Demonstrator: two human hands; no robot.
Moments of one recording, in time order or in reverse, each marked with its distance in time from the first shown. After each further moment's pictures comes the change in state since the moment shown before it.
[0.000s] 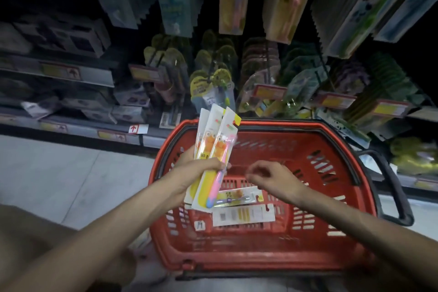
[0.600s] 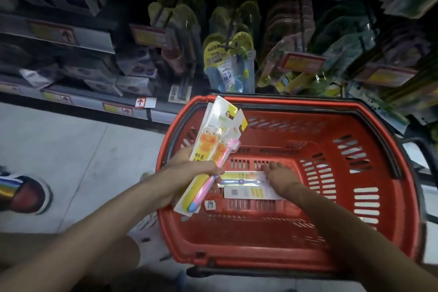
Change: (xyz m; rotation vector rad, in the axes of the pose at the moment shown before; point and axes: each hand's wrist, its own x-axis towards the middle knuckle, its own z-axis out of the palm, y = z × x) left_hand -0.006 -0.028 -0.041 0.201 -0.003 -0.173; right_hand 0.096 0.152 0.094 -1.028 -0.276 0.056
